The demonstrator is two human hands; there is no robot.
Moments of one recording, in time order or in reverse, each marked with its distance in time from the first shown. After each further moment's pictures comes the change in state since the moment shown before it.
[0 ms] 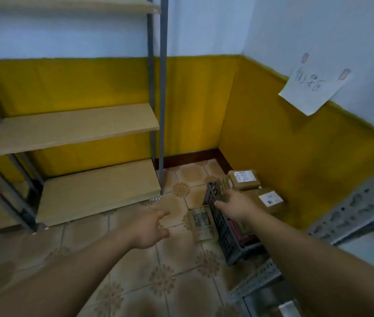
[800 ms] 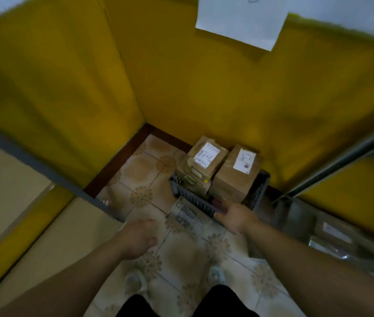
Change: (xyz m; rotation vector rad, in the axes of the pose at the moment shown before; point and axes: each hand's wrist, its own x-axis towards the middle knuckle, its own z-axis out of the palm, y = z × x) left_hand 0.387 -0.001 -0.085 0.394 -0.568 0.247; right_hand 0.236 0.076 0.009 0.422 -0.067 0.505
